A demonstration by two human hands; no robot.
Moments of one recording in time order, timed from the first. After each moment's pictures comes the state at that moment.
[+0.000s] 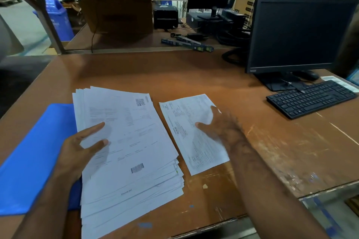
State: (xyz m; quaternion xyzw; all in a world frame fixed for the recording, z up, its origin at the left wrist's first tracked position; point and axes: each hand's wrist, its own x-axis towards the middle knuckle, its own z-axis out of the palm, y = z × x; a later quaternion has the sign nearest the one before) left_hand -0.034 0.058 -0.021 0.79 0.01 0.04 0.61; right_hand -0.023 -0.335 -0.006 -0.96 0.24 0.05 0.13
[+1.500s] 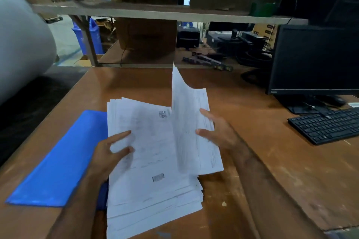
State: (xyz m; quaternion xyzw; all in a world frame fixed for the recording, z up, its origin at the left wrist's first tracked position) left_hand -0.025 0.066 -0.033 0.81 -0.03 0.07 0.58; right_hand -0.014 -0.289 0.026 -0.90 -0.02 -0.01 0.44
